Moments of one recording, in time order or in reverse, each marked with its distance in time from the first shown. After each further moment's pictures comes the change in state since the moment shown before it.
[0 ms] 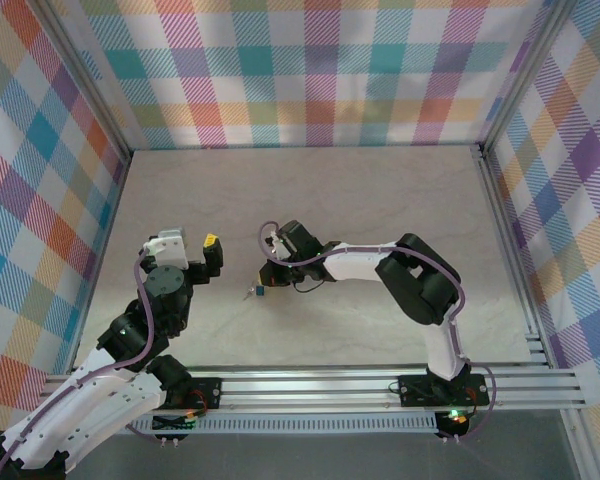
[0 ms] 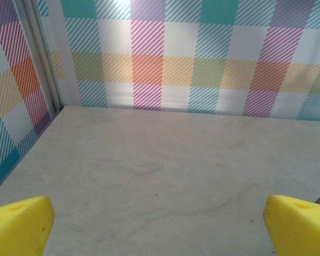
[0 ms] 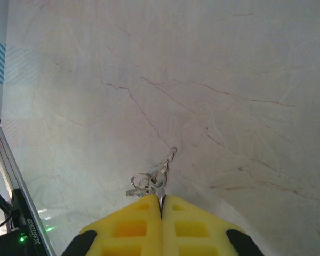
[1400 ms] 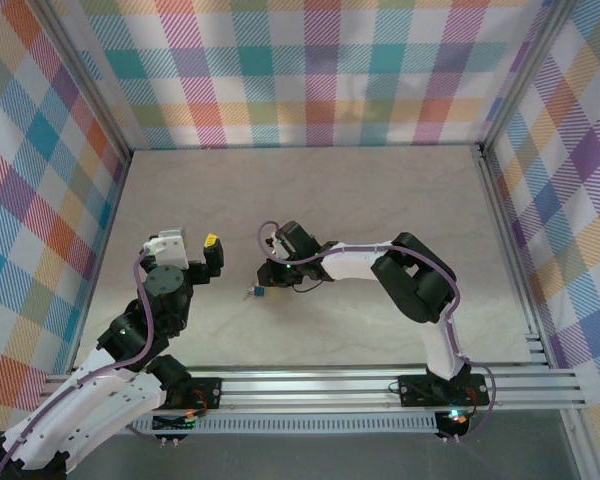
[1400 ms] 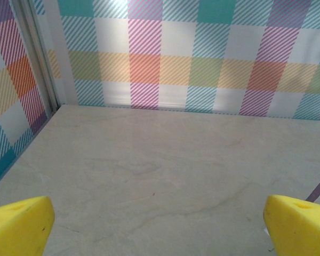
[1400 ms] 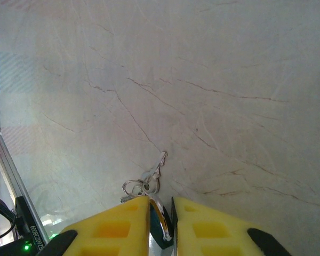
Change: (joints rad) left arm 0.006 0.000 0.000 0.000 0.018 -0.004; right arm 0.000 0.028 0.017 -0.008 -0.005 0.053
